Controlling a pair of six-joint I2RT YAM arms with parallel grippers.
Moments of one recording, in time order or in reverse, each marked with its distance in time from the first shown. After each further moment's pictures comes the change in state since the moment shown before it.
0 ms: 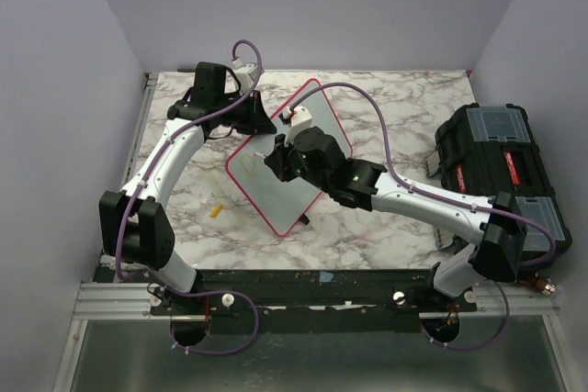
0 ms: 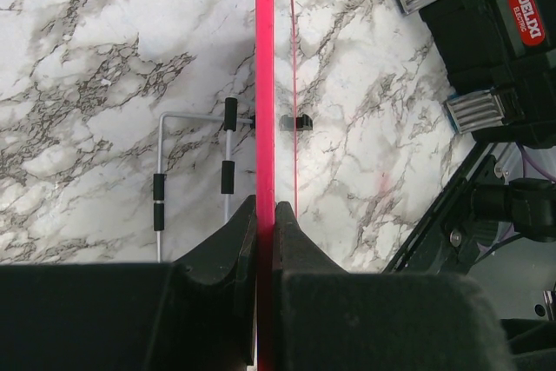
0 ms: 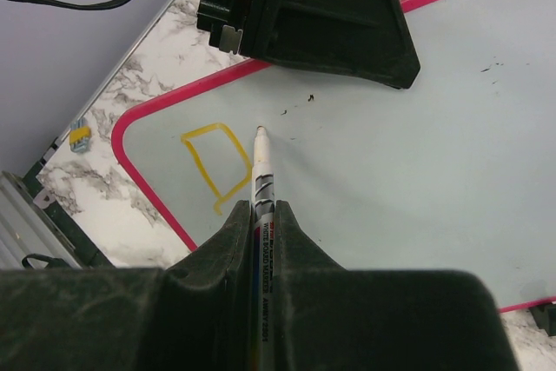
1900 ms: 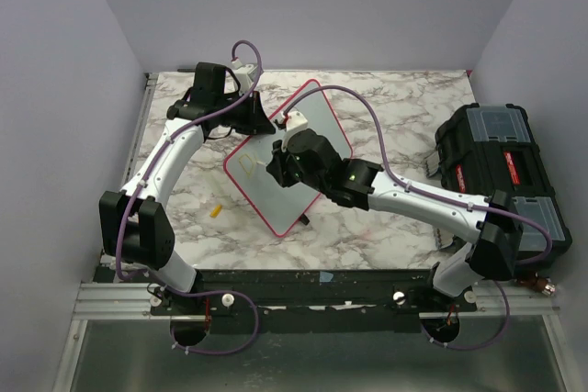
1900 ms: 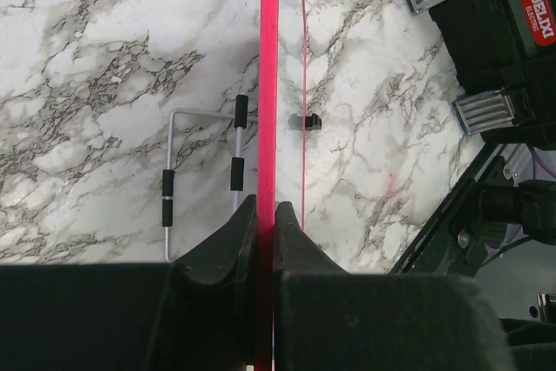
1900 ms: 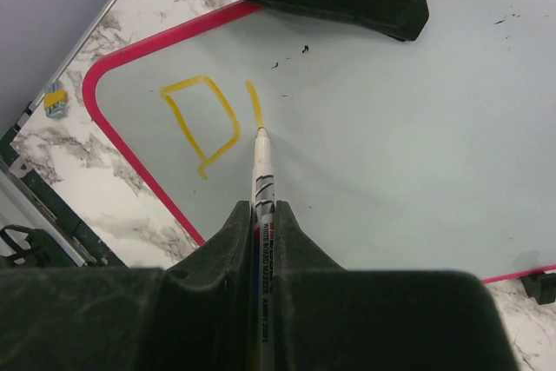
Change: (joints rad) left arm 0.001 0.000 0.000 -0.007 -0.013 0.012; right arm 0.000 0.021 0.022 -0.098 -0.010 0.011
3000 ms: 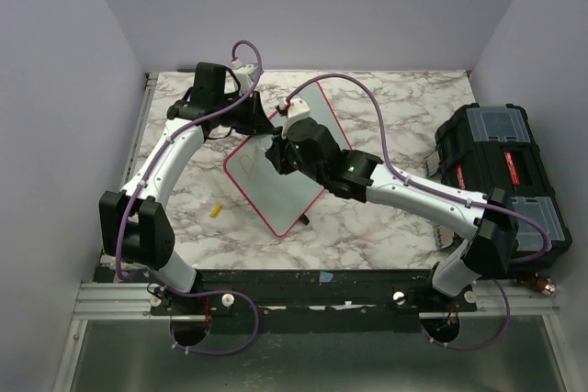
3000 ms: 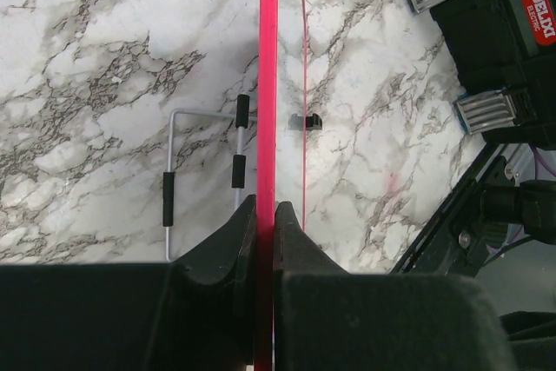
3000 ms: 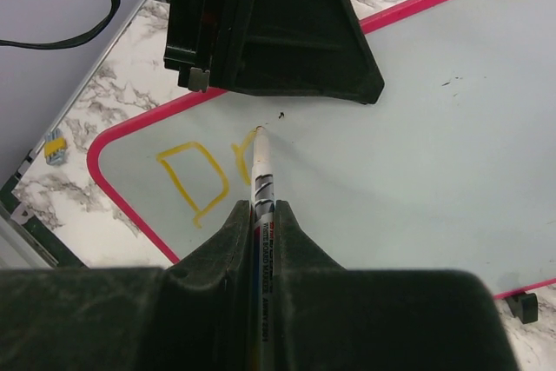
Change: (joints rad) left arm 0.000 0.000 0.000 0.000 -0.004 0.003; right arm -0.026 0.035 0.089 -0.011 0.050 -0.003
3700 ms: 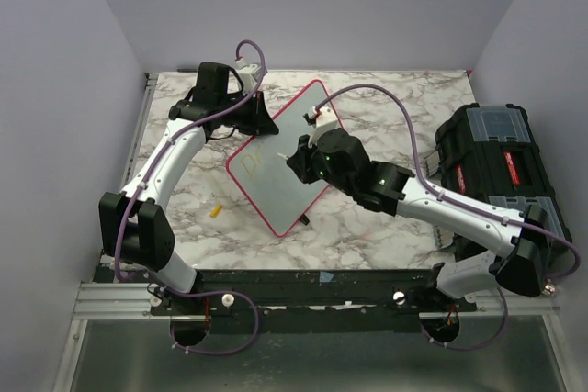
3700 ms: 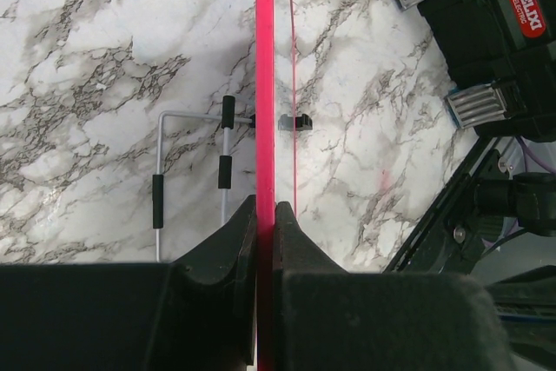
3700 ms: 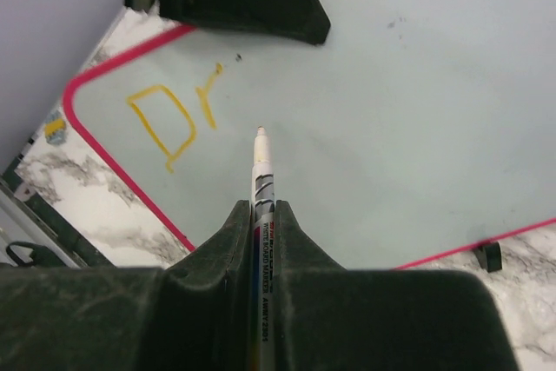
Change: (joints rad) left arm -0.019 -0.005 0.006 -0.001 0.000 0.001; right arm -0.010 -0.203 -0.175 0.009 -0.013 0.013
